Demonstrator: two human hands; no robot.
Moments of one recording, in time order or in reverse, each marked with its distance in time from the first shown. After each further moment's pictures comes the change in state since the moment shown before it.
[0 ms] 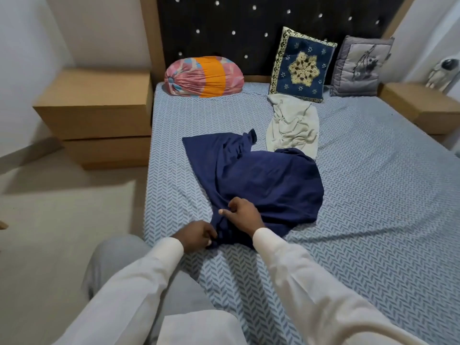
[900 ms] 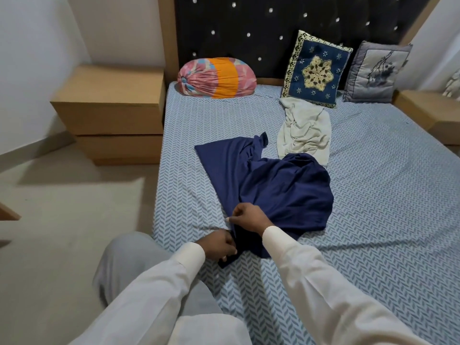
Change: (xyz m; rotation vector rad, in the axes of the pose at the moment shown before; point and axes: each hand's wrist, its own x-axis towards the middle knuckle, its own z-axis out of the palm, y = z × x) left_hand 0.005 0.025 0.023 -0.337 -0.139 -0.065; right_hand 0.013 -0.012 -0.007 -0.048 -0.201 0.056
